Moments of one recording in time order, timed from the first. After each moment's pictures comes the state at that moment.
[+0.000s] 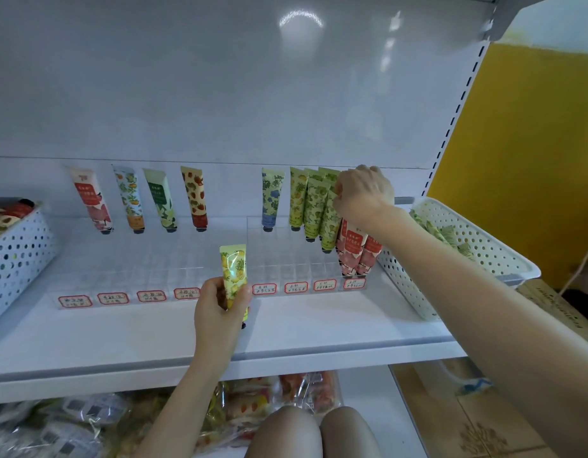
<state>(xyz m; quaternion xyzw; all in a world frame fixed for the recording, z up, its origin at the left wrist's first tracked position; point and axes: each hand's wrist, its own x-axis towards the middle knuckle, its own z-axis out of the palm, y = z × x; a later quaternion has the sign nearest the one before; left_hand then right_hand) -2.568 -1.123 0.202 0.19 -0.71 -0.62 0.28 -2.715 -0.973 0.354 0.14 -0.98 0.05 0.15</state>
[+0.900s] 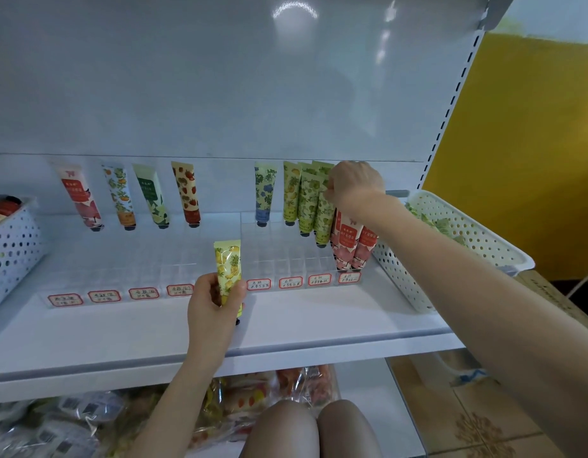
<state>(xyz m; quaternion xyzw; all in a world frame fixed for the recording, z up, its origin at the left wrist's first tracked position) -2.569 -1.123 0.201 0.18 -0.72 -0.61 0.30 -2.721 -0.977 0.355 0.14 -0.98 0.02 0.13</state>
